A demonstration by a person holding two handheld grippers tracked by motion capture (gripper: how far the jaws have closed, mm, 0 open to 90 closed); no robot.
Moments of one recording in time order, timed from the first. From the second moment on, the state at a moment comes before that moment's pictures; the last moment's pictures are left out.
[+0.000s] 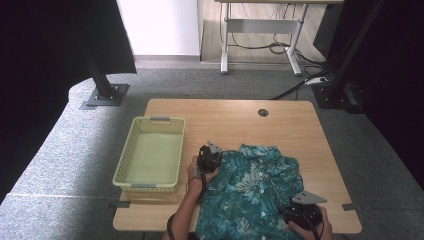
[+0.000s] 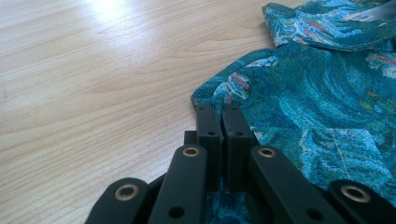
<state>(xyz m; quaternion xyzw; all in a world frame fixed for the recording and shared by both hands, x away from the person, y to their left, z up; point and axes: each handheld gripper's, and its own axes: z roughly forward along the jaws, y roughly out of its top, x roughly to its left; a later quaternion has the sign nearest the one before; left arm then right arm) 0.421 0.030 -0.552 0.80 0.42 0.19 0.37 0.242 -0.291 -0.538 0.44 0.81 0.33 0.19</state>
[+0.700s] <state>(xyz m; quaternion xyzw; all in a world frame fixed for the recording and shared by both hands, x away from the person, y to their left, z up) 0.417 0.025 -0.552 0.81 0.41 0.22 0.36 0.322 -0.329 -0.519 0.46 0.79 0.36 0.18</state>
